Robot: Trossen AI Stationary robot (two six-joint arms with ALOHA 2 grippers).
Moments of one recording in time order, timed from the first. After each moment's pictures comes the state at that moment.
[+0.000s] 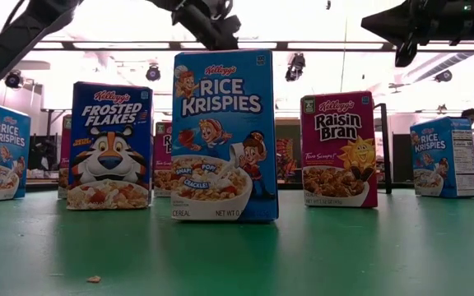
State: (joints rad) left arm 0.68 2.06 2.34 -0.94 0.24 0.40; right arm -0.17 0.46 0.28 0.29 0.10 0.11
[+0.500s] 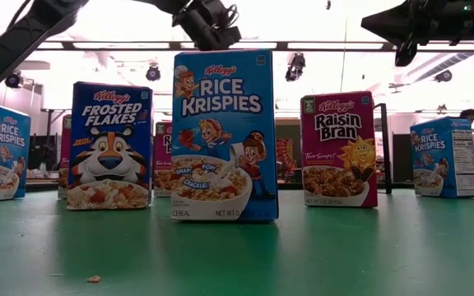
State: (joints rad) left arm 0.68 2.07 2.34 -1.06 0.15 0.44; right arm -0.17 0.46 0.28 0.29 0.10 0.09
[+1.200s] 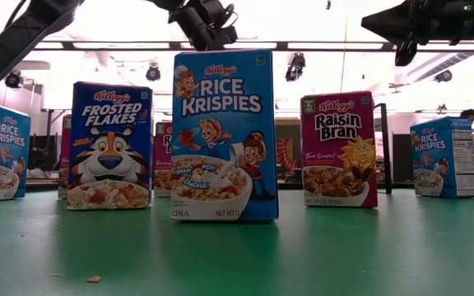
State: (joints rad) left arm 0.67 2.05 2.34 -1.13 0.14 0.43; right arm -0.17 0.46 0.28 0.30 0.10 0.09
